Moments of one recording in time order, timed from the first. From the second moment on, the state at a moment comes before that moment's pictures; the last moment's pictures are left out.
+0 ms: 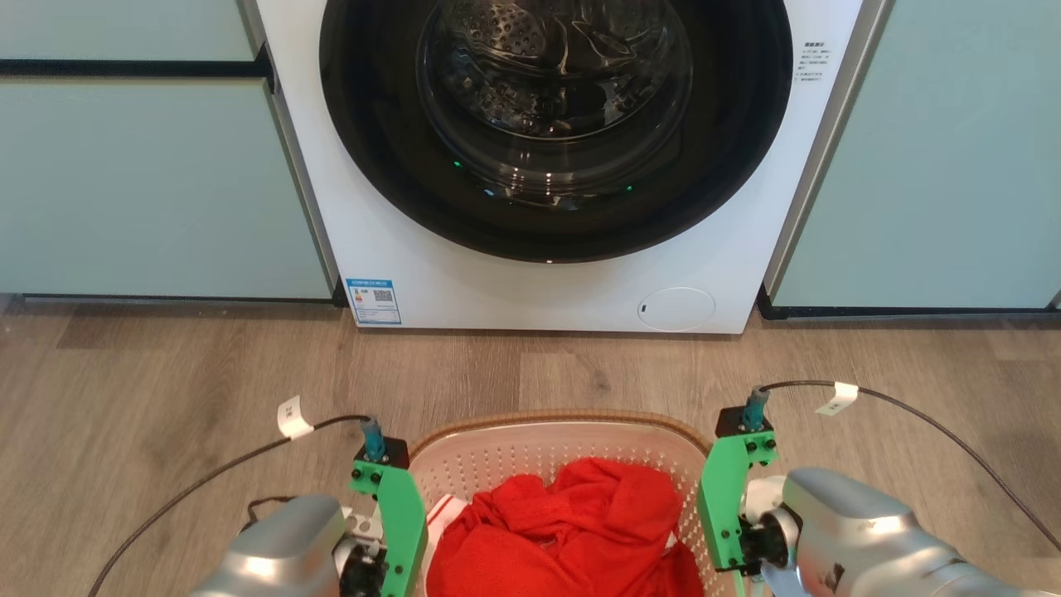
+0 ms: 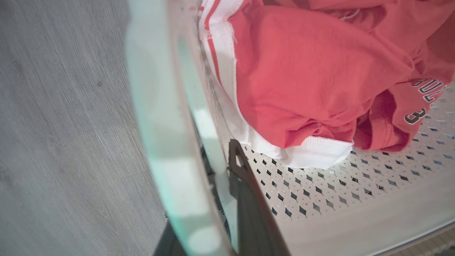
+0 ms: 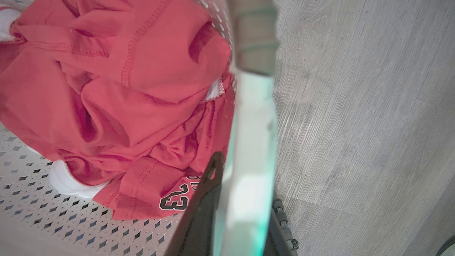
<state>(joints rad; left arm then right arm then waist) -0.59 0.12 -1.28 1.08 -1.15 -0.11 0.59 -0.67 -0.10 1.27 1.15 1.29 0.12 0.48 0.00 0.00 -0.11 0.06</state>
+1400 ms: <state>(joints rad) -0.79 0.06 -1.24 1.18 -1.13 -0.11 0.25 -0.89 -0.16 1.28 1.15 1.23 0.12 0.17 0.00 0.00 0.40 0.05</state>
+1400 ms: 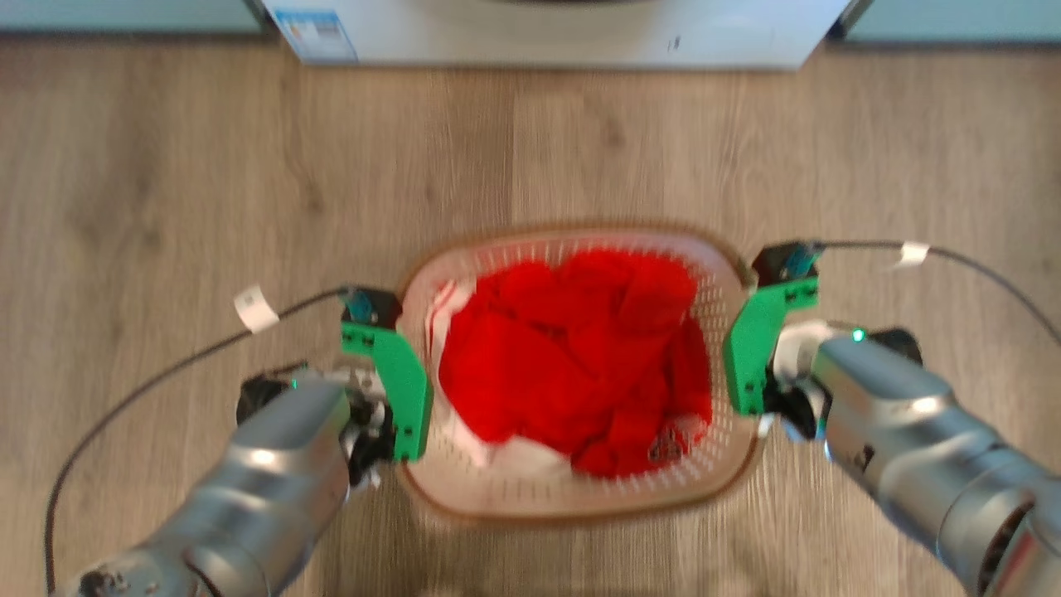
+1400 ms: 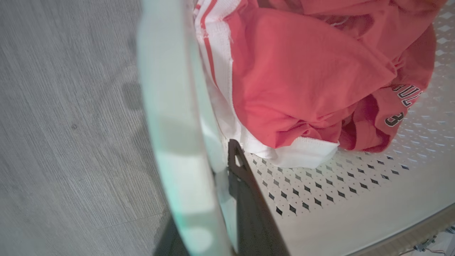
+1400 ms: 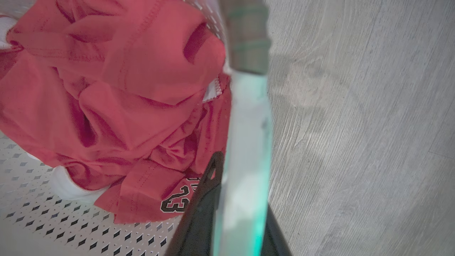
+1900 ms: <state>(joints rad) -0.92 0.06 -1.25 1.15 -1.12 -0.09 0.08 -1.00 -0.17 1.25 1.21 1.20 0.12 -0.03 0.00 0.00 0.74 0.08</state>
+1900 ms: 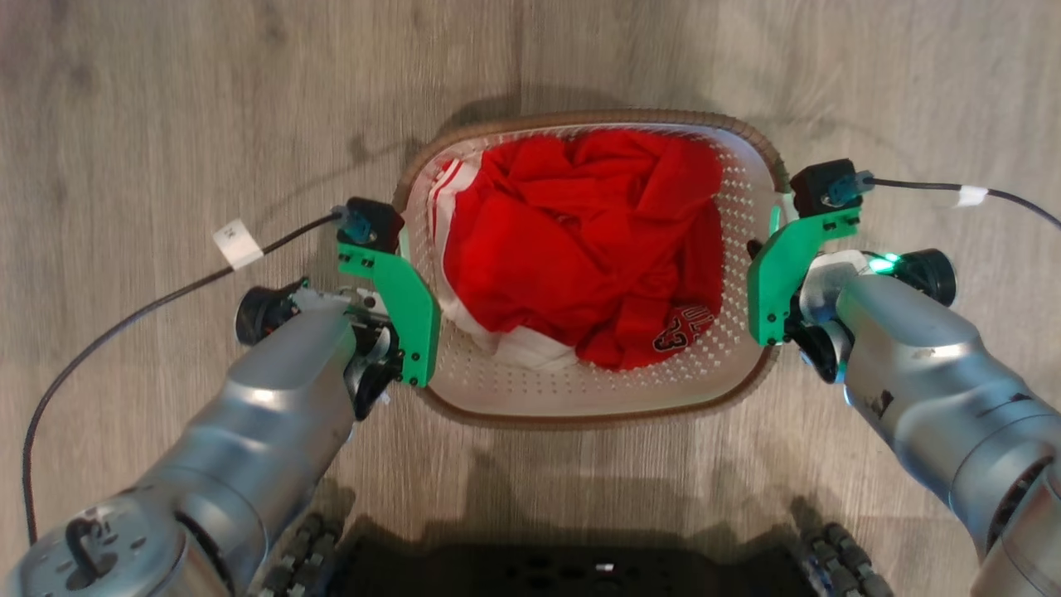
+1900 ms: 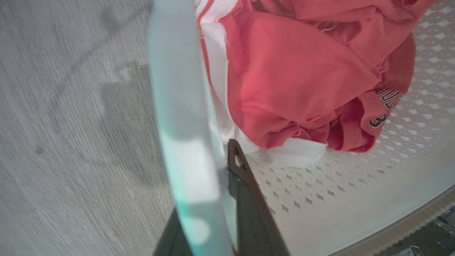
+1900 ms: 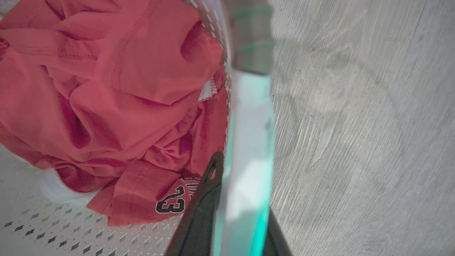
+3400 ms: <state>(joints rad) -1.00 0.05 -1.28 1.08 -1.01 0.03 -0.04 -1.10 -0.18 1.23 1.23 1.25 0.13 0.01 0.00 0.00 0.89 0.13</state>
